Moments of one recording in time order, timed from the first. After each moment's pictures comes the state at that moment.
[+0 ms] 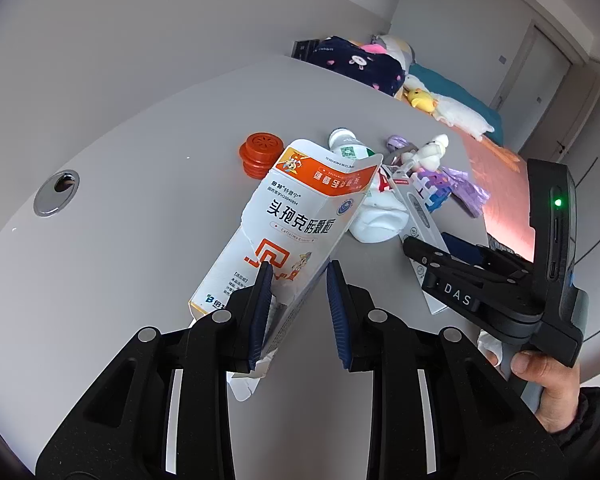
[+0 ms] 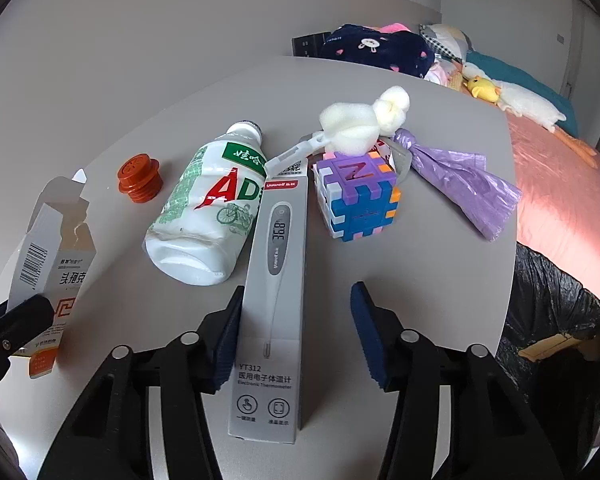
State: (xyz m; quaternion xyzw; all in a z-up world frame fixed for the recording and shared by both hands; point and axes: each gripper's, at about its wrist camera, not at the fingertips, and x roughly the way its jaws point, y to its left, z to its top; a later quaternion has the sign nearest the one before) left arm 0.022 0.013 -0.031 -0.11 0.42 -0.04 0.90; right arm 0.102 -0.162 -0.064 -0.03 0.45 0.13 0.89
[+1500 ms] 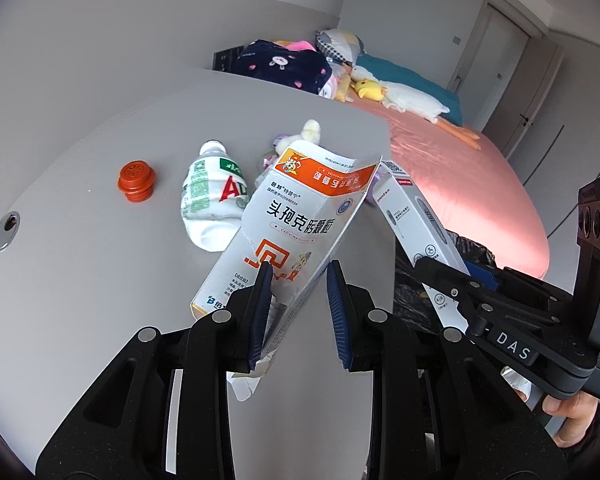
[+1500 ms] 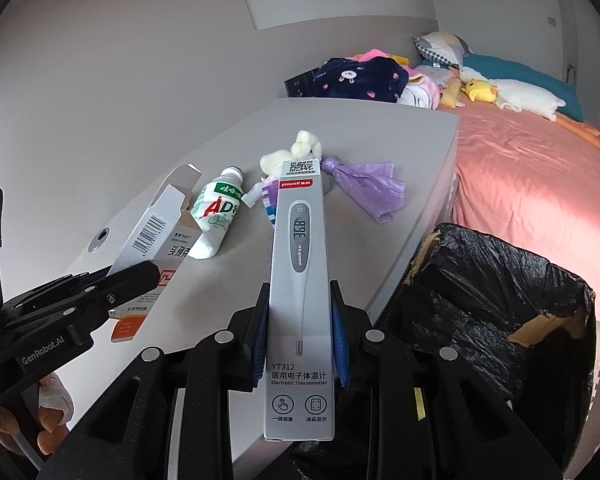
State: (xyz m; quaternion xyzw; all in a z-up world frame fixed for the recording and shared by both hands) left arm 0.016 -0.098 0.005 -0.07 0.41 -0.12 0.90; right arm 0.033 -0.279 -0.004 0.05 0.41 0.17 0.90
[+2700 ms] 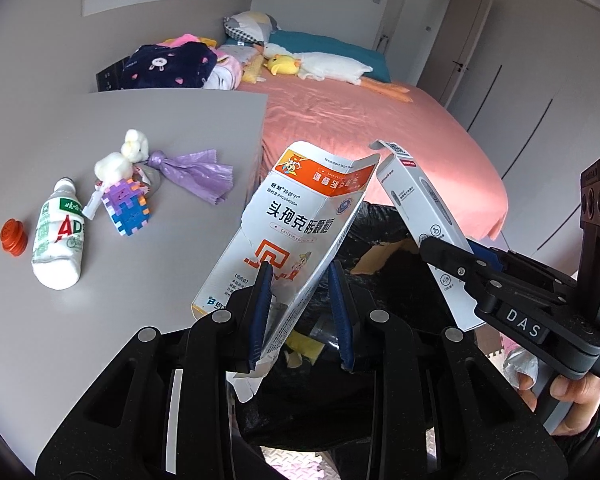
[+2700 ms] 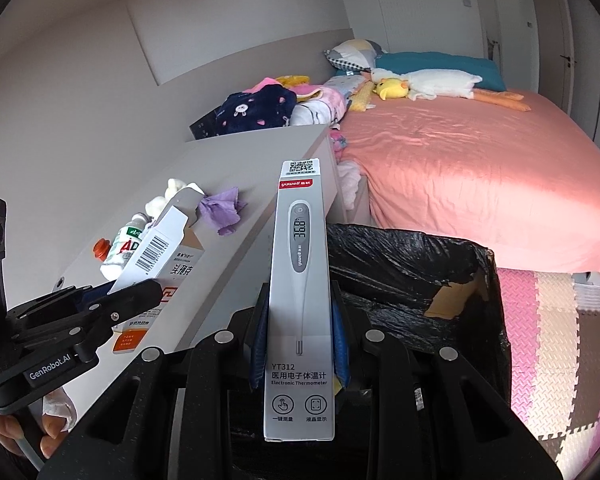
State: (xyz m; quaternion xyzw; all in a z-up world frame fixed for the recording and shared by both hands) left arm 0.022 -0.241 0.011 0.00 0.42 -0.24 0.88; right arm -0.008 -0.421 0.009 0.12 0.38 0.04 0.92
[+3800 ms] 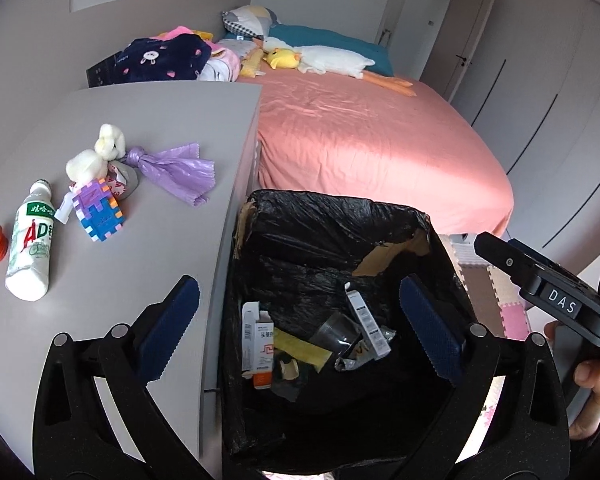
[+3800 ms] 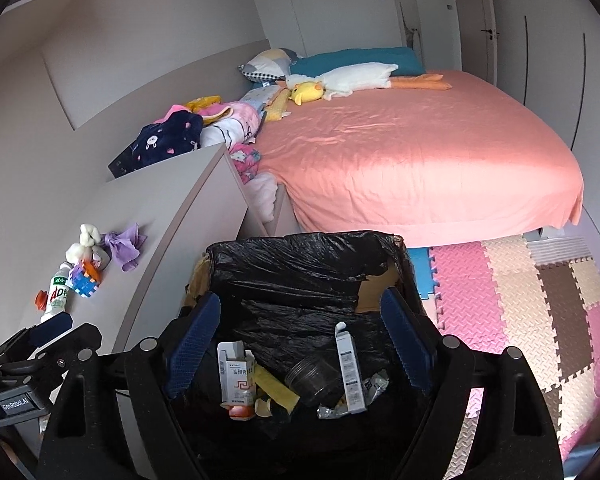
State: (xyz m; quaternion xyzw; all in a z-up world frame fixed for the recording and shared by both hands) left arm 0.039 -0.264 -0.009 0.00 0.43 -0.23 0.87; right arm -0.013 -0.485 -0.010 0.15 0.38 -0.08 0.91
